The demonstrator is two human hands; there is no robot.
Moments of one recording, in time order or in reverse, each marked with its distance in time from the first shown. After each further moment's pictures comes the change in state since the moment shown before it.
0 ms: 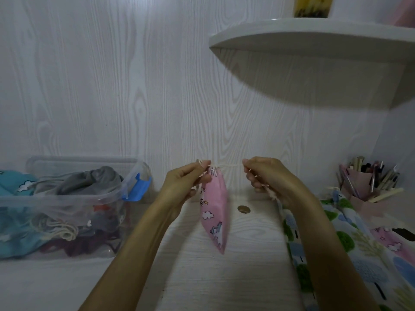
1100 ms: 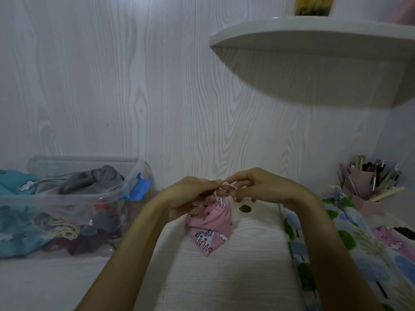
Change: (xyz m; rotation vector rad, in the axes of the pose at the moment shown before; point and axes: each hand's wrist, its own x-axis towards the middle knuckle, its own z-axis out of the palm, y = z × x) left_hand 0.003 0.002 -0.004 0.229 -0.373 -0.272; right_hand -0.005 -0.001 0.005 -0.516 -0.415 -0.044
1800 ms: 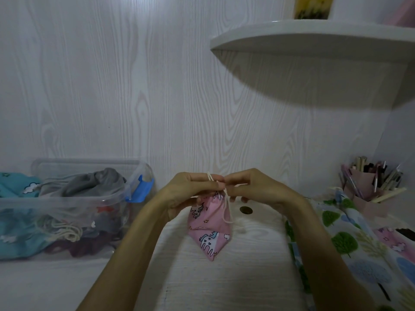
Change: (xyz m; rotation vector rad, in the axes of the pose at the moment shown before) left_hand -0.009 0.005 -0.002 -0.018 0.130 0.114; right_hand 0.005 0.003 0.009 0.127 0.079 -0.125
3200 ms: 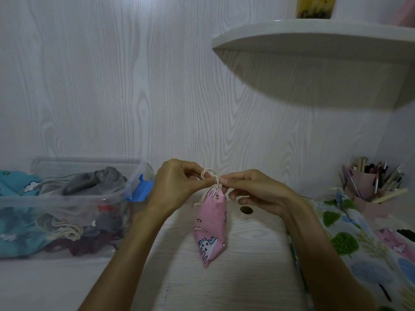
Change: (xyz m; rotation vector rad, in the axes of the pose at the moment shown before) left_hand 0.009 -0.014 -0.014 0.457 0.400 0.542; right_hand 0.007 0.001 0.005 0.426 -0.031 0.124
